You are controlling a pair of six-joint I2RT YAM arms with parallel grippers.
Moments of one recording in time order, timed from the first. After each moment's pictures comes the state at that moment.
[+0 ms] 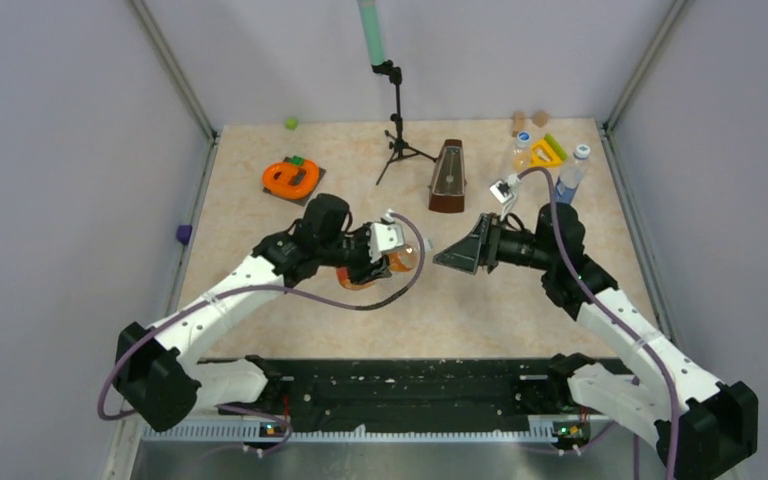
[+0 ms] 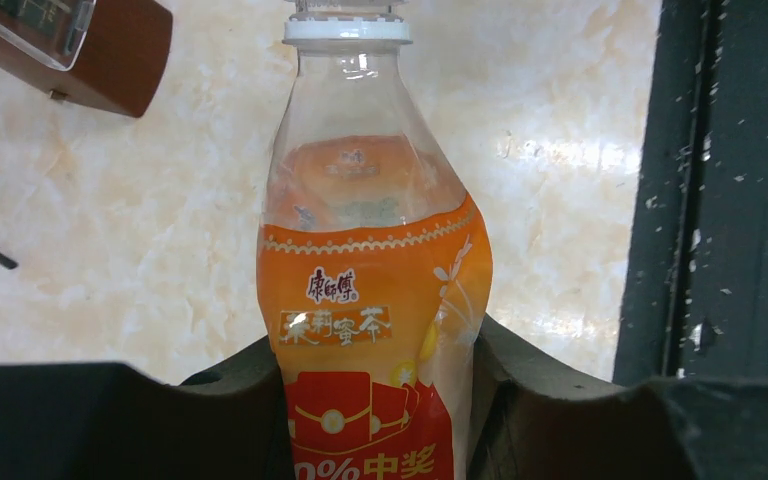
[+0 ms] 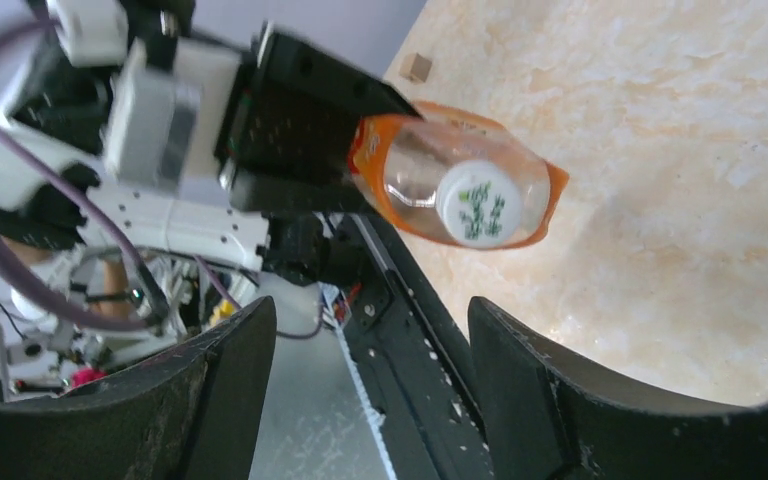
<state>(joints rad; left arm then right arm) -0.63 1.23 1.01 -0.47 0.57 0.54 0.45 0.91 0.70 -0.01 -0.77 0.69</state>
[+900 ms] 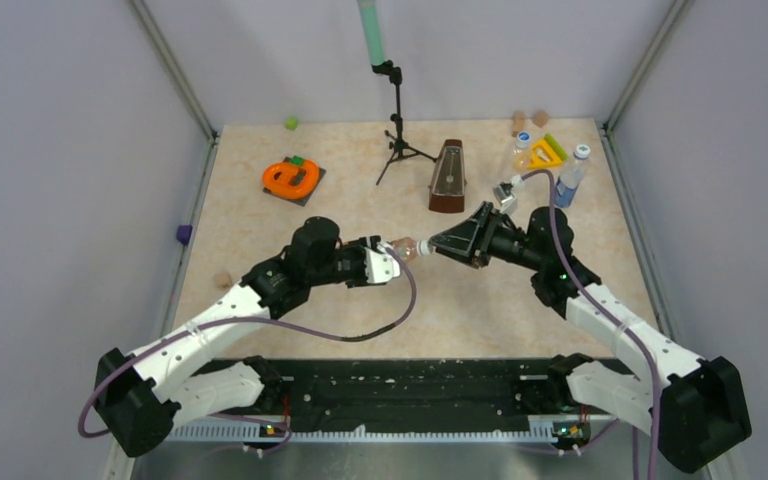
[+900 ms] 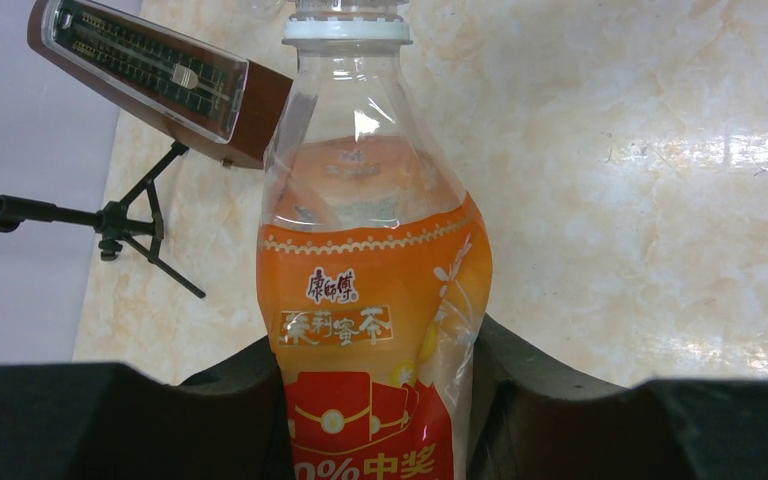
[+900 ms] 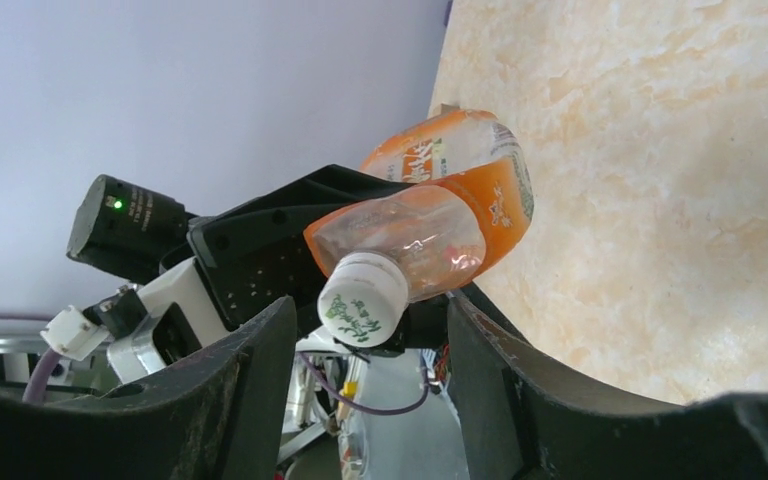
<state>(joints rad) -0.74 1.03 0.80 -0.24 0.36 0.73 0.45 0.99 0.61 0.24 -0.62 1.16</state>
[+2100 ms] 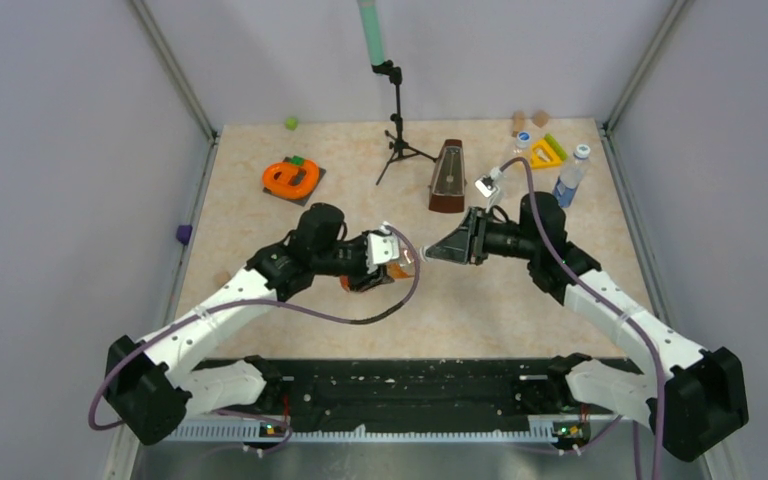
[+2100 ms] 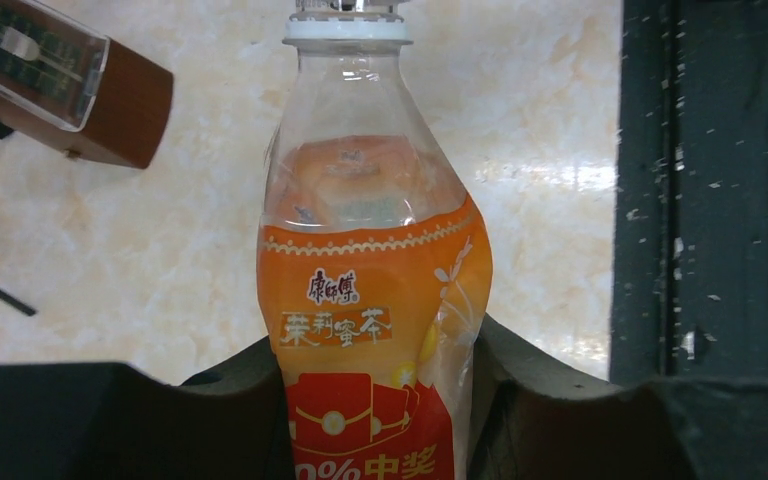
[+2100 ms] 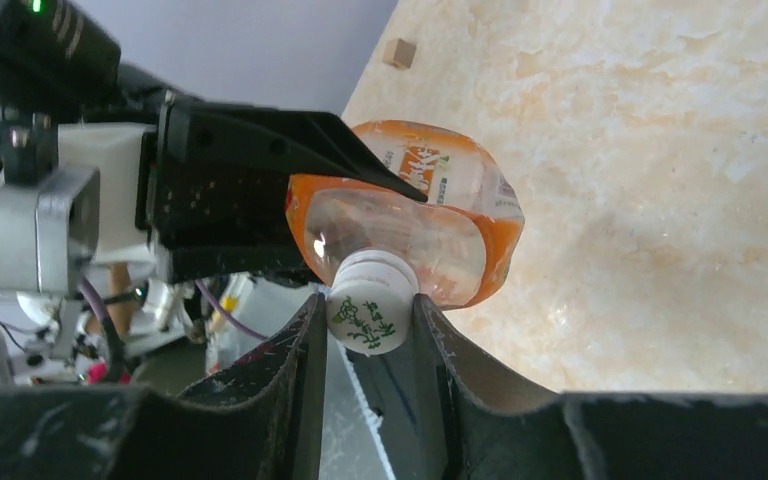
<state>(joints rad) -0.70 1.12 0.89 -0.36 0.54 0.59 0.49 1.06 0.74 0.04 -0.72 0.77</state>
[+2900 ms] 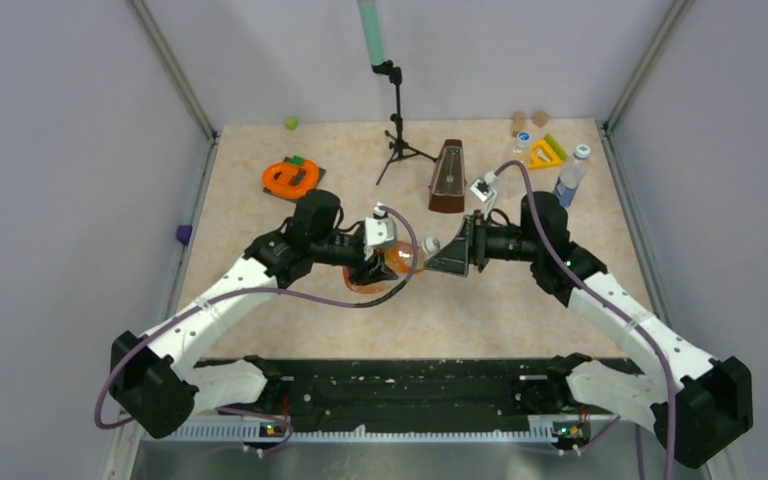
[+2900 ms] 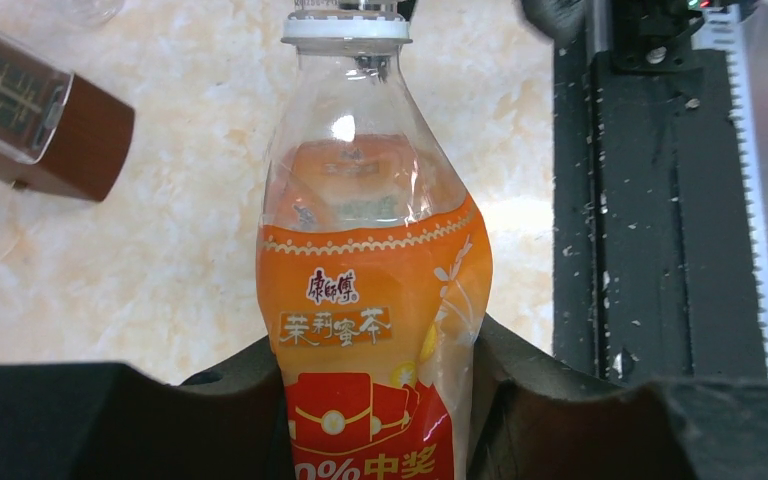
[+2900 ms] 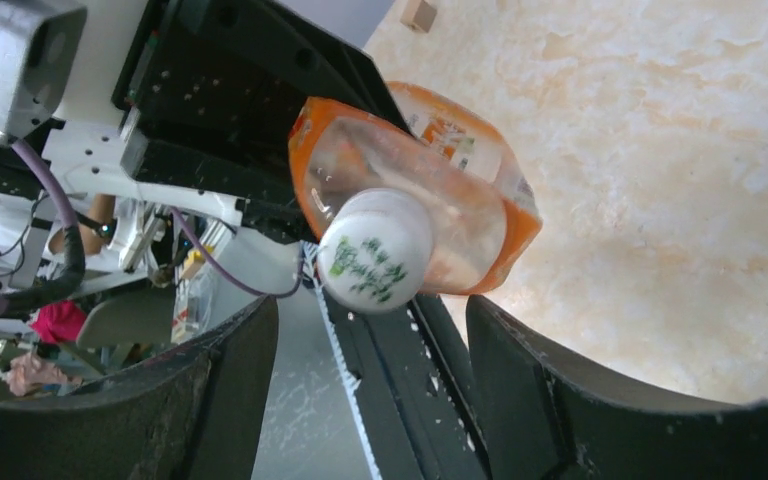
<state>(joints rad) -0.62 1.17 0.98 -0.41 0.77 0.47 0.51 1.04 0.81 -0.09 -0.79 0.56</state>
